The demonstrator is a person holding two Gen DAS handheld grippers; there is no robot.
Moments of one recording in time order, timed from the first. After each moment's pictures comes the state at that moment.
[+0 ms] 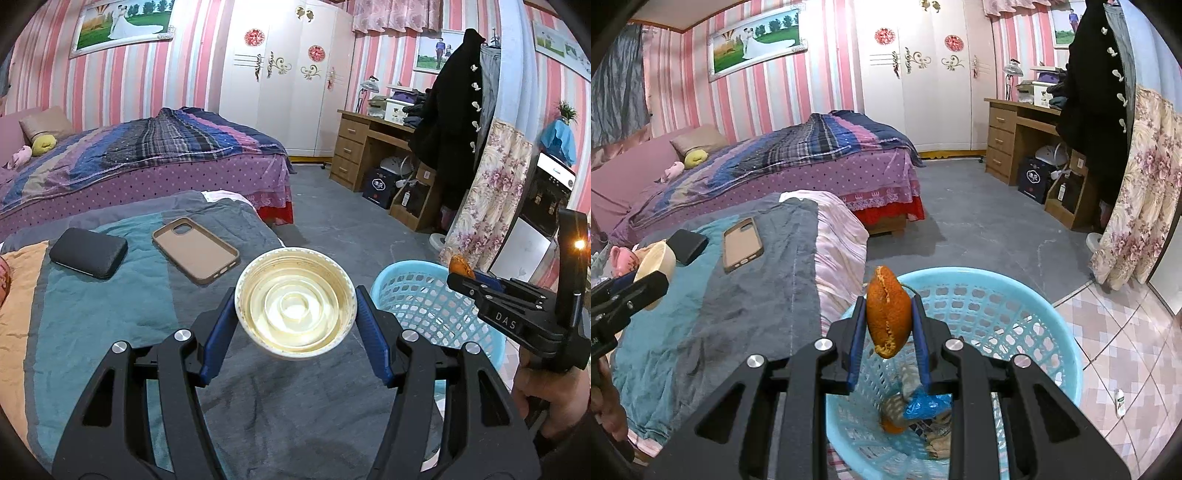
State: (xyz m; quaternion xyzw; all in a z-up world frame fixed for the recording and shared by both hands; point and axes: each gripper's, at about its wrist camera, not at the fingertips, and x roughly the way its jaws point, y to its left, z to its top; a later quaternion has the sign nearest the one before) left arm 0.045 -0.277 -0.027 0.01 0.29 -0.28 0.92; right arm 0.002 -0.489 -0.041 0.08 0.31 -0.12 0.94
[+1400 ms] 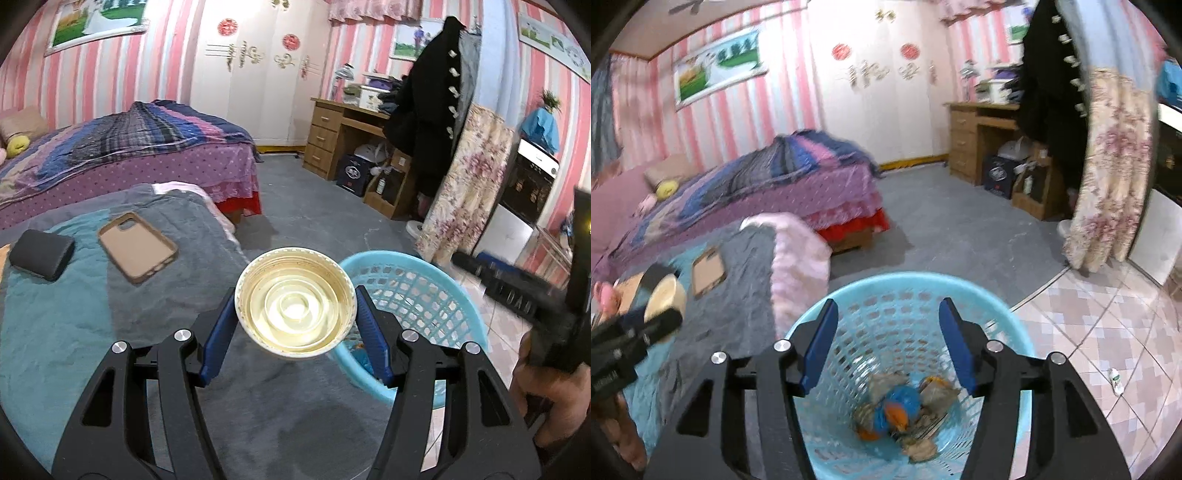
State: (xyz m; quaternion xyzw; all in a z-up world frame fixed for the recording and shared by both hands) left arm 0.042 -0.338 -0.046 0.03 0.30 -0.33 0.89; right arm -0.029 -0.522 -0.039 0.12 0.25 -0.22 0.93
